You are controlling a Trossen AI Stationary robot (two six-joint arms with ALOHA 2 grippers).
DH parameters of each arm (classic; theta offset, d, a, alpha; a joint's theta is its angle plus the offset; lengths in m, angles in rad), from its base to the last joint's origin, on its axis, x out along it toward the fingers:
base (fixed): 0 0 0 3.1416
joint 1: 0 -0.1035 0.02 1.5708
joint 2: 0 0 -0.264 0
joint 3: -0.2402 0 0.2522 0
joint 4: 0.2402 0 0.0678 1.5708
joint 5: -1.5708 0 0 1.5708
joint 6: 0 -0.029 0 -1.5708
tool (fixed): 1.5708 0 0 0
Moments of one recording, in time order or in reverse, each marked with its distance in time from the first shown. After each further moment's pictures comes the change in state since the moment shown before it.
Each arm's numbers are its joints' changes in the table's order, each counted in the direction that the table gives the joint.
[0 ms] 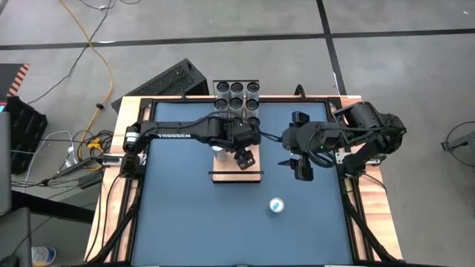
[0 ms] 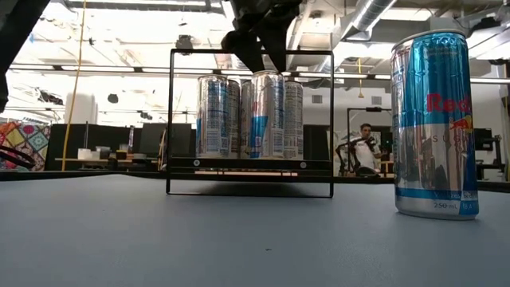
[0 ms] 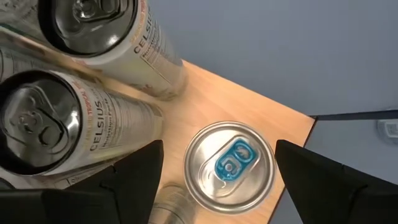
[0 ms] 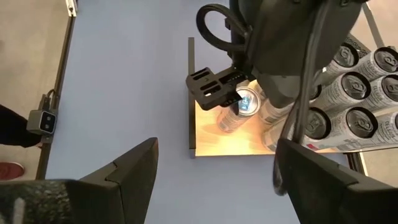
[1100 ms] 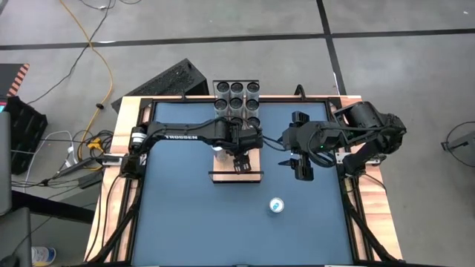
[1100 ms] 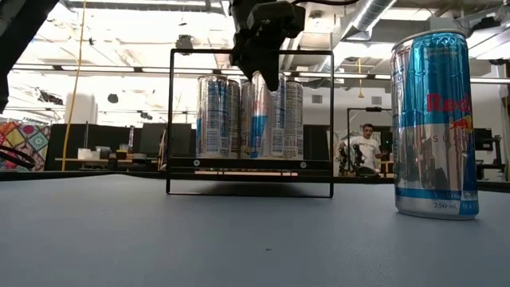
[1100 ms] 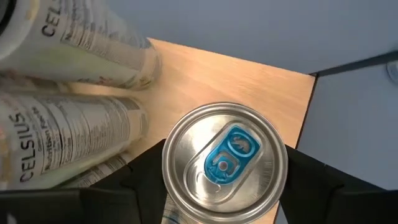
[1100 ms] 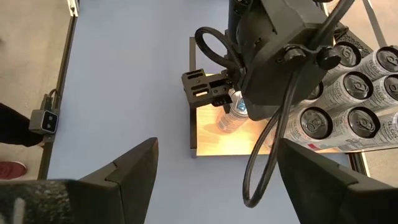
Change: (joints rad) left arm -0.005 0.059 0.000 0.070 -0.092 -0.186; right arm 0.000 0.000 0.000 0.000 0.008 0.002
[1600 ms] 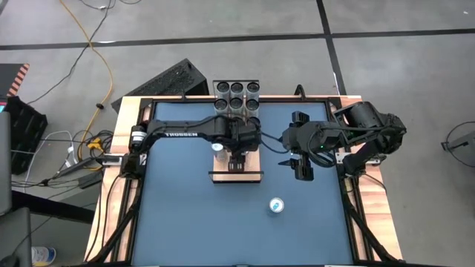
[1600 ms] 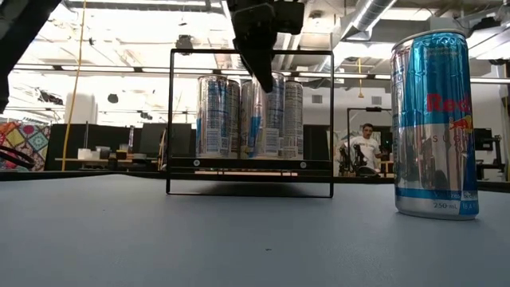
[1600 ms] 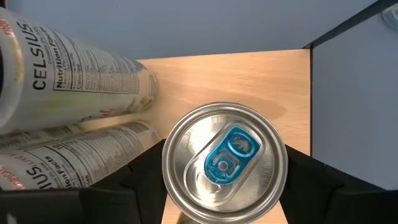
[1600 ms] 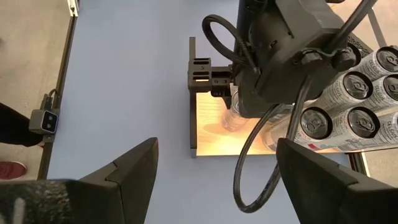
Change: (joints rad) left arm -0.031 0.000 0.000 0.051 -0.030 -0.305; right arm 0.000 0.000 0.000 0.000 0.000 0.000
